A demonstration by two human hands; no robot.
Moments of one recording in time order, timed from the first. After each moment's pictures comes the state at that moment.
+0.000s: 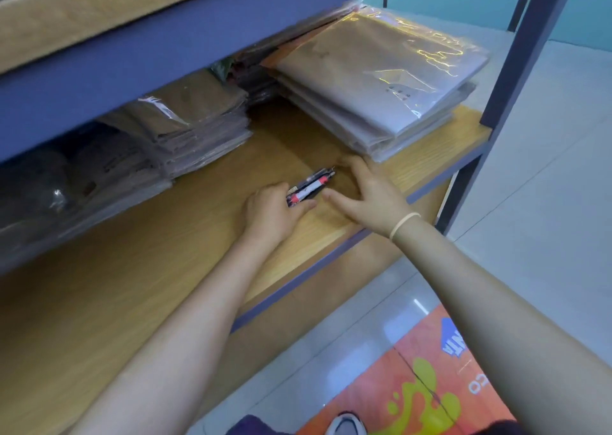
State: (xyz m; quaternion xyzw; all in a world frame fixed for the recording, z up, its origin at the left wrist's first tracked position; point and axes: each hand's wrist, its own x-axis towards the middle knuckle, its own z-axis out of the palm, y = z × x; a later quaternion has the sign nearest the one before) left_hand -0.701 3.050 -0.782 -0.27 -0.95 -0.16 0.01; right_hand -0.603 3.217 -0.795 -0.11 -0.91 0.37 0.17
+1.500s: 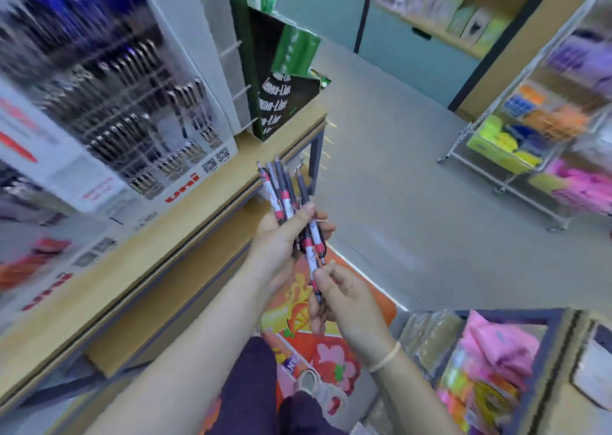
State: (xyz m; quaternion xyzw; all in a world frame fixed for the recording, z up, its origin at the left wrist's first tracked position) left_hand -0.392 3.068 -0.197 -0.02 -0.55 -0.69 -0.48; right_hand -0.254 3.090 -0.215 -0.37 -0.52 0.76 0.08
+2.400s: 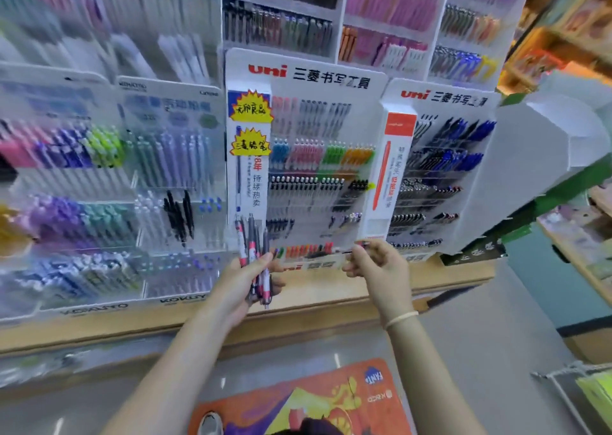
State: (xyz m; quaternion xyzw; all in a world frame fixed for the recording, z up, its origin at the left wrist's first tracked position) left_hand -0.564 2.600 -0.156 0.16 -0.51 -0.81 -0.25; right_hand -0.520 2.820 -0.111 -0.19 -0.77 0.60 0.13
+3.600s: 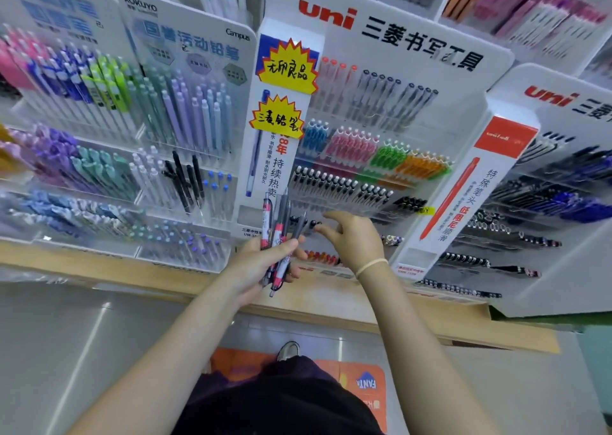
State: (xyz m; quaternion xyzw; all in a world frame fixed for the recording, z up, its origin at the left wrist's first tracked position) left_hand -0.627 2.647 -0.188 0.17 -0.50 -0.82 -0.22; right_hand -0.702 2.830 -0.186 0.08 -0.97 0.21 -0.08
